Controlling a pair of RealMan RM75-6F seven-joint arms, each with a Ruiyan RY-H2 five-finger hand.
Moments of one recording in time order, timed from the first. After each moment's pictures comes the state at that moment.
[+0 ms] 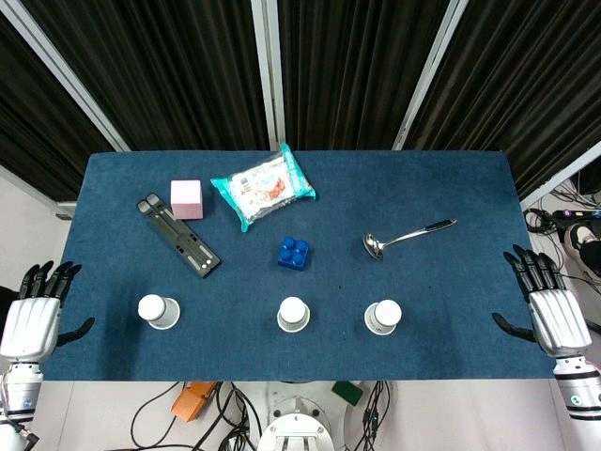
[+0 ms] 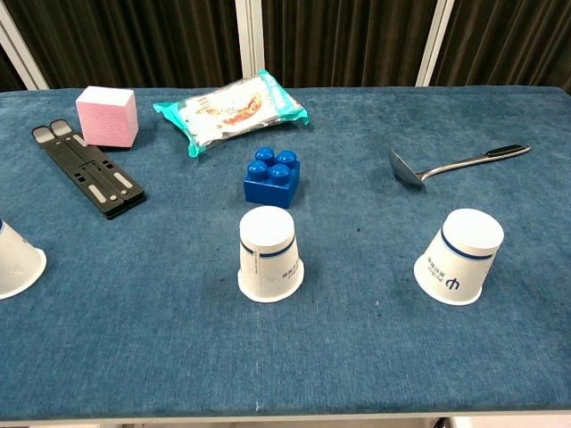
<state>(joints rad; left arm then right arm) -0.06 -1.21 -0.03 -1.58 1.46 1.51 0.18 0.13 -1.08 0.04 -1.59 -1.59 1.46 0.09</state>
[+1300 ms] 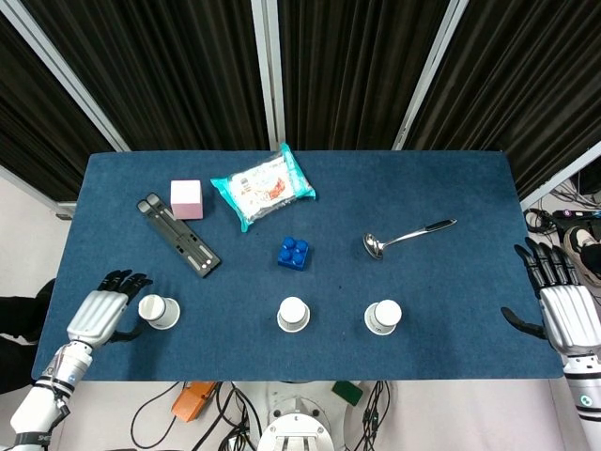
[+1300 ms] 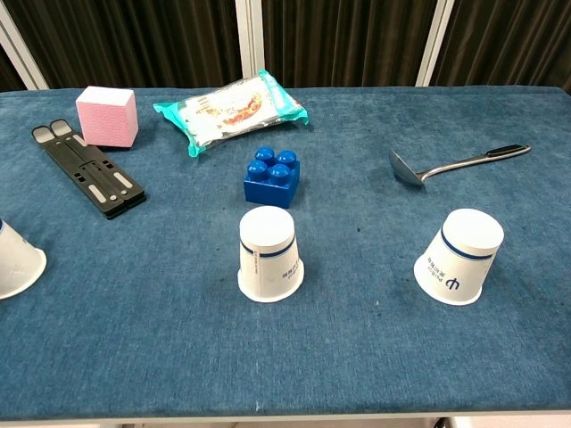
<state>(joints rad) -0.27 -1.14 0.02 -1.72 1.41 1.10 0.13 0.12 -1.03 0.06 -1.65 -1.58 1.49 0.05</state>
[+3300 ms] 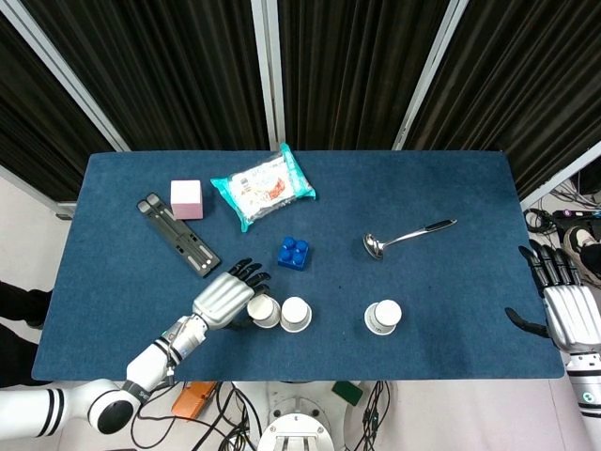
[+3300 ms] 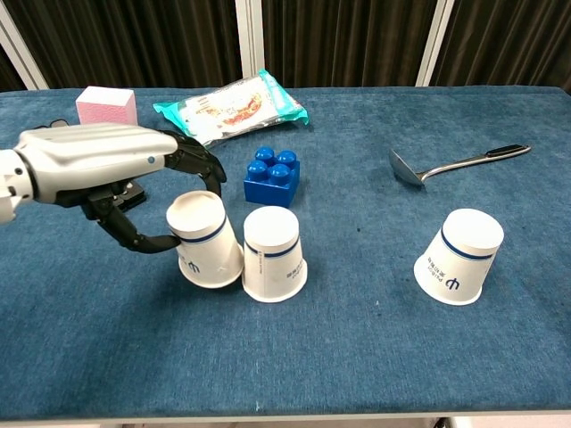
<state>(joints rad) -0.64 -1.41 -0.10 -1.85 1.25 0.88 0.50 0.13 -1.05 0.06 -1.60 -1.55 1.46 0.10</state>
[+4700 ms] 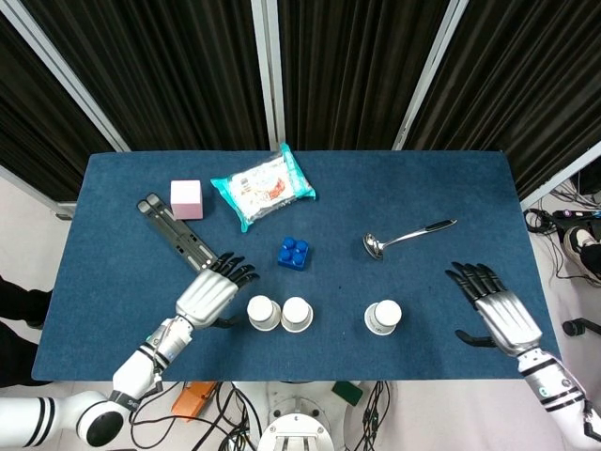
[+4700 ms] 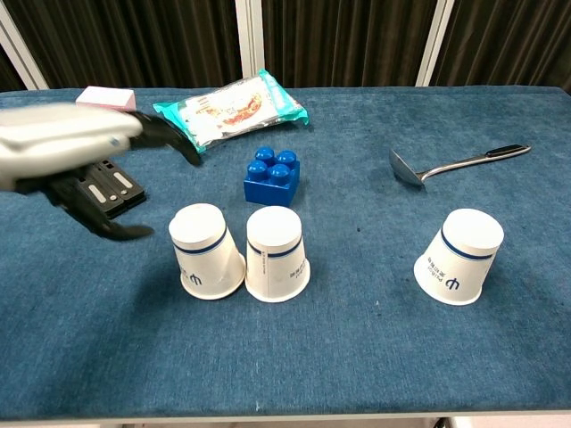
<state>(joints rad) -0.62 -1.36 -0.01 -1.89 1.27 1.09 0.52 0.27 -1.04 -0.02 -1.67 -1.71 1.20 0.10</state>
